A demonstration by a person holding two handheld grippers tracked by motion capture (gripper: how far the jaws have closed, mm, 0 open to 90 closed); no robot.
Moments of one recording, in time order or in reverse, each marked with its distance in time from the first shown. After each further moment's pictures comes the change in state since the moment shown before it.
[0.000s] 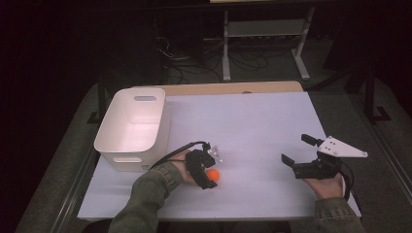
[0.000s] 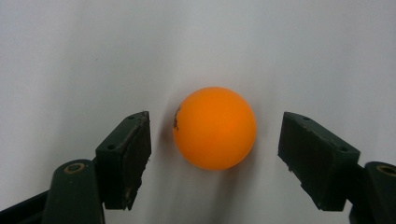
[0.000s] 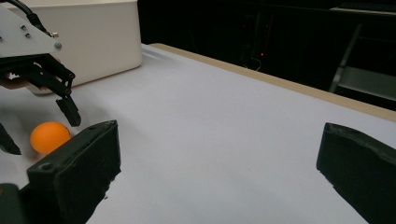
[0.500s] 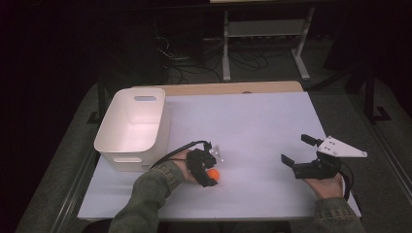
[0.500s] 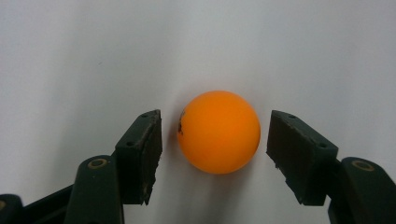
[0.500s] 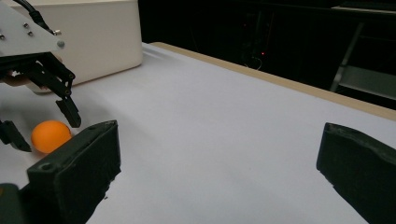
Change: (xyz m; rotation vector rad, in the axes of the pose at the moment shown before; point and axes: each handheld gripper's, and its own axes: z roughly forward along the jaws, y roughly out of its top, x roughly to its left) left arm 0.001 0.004 0.000 0.015 0.013 0.009; right arm 0.000 0.000 0.000 0.005 0.002 -0.003
